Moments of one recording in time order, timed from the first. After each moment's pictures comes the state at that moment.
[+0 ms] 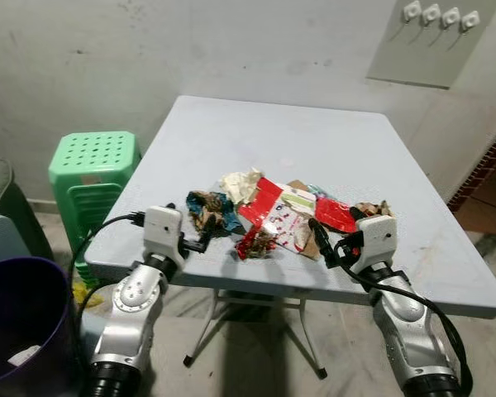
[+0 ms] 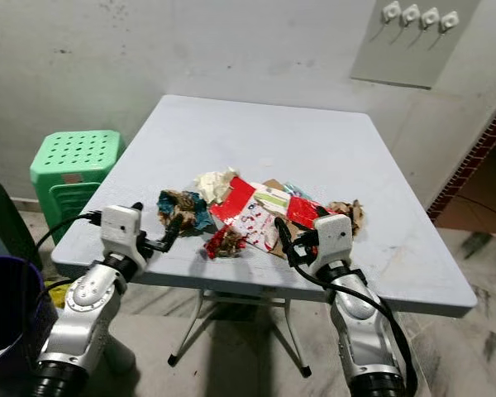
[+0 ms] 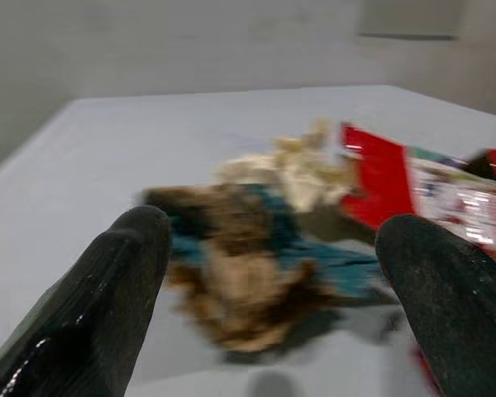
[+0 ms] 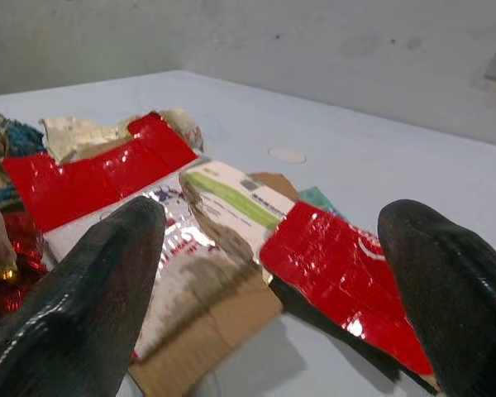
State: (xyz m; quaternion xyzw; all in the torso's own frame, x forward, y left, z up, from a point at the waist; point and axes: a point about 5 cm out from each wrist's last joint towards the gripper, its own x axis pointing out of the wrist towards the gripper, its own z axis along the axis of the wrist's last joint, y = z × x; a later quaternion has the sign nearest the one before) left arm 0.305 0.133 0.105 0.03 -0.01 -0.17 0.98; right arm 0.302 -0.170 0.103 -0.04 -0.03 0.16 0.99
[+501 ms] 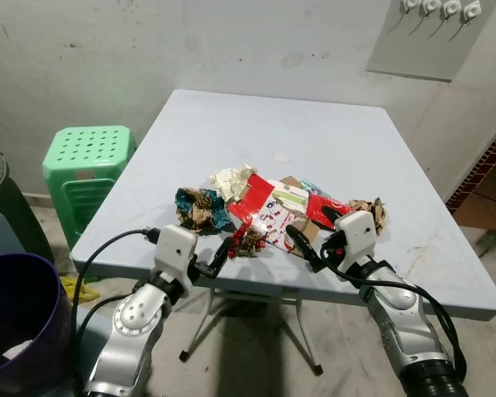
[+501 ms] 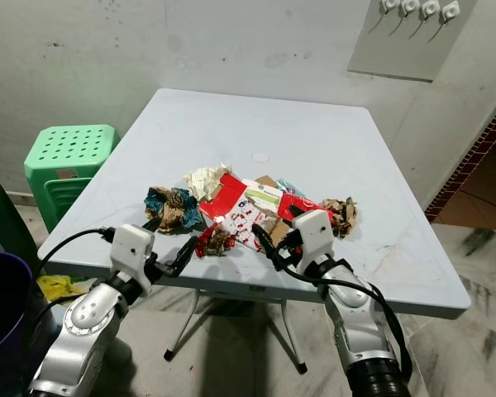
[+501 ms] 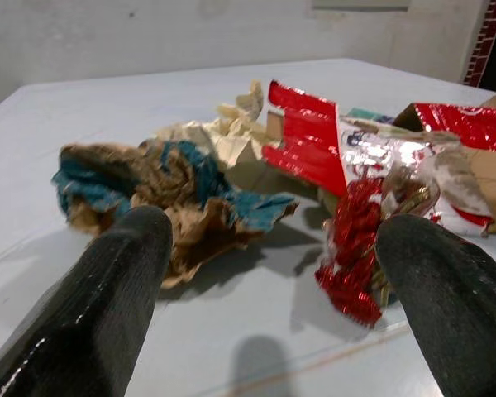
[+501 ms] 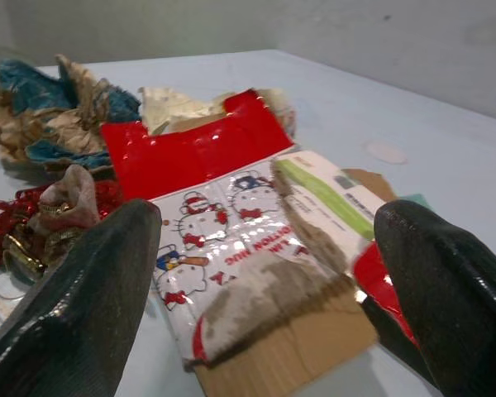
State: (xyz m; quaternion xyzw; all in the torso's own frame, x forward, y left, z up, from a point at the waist) left arm 0.274 0.133 0.097 0.05 0.00 -0.21 0.98; right arm 0.314 -0.147 0.103 -0.06 -0.01 0.27 0.96
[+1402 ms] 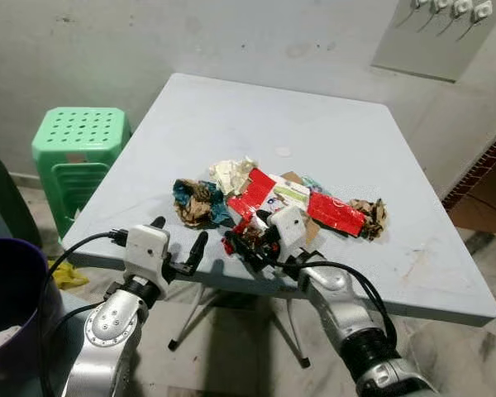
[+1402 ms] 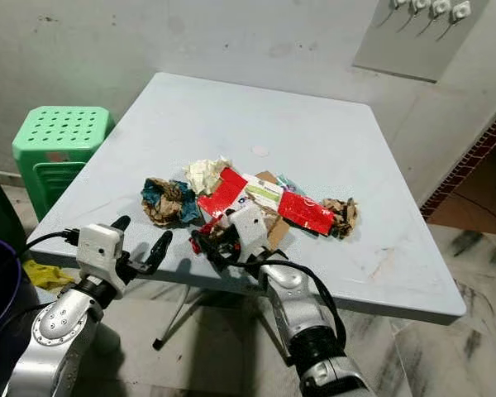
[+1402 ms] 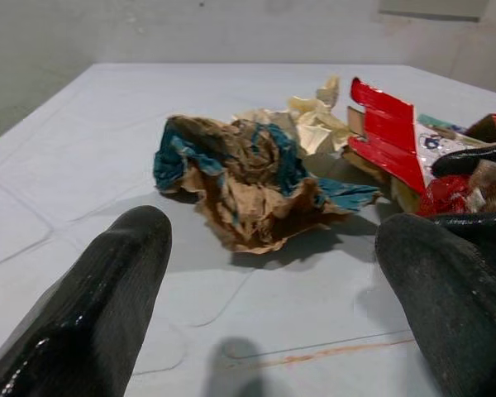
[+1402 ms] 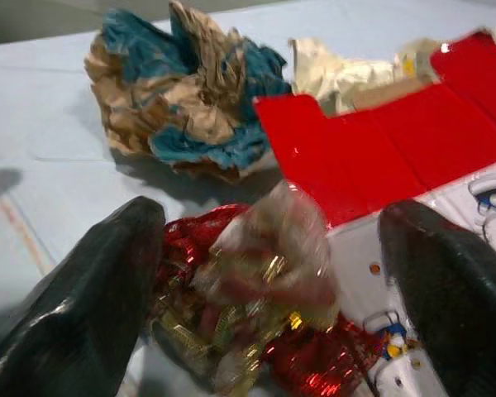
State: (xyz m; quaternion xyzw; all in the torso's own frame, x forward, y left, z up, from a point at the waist) left arm 0.264 0.157 0.113 0.04 -0.01 -0.16 0.99; right arm 0.330 -0.066 0.090 -0.01 0.04 0.34 0.94
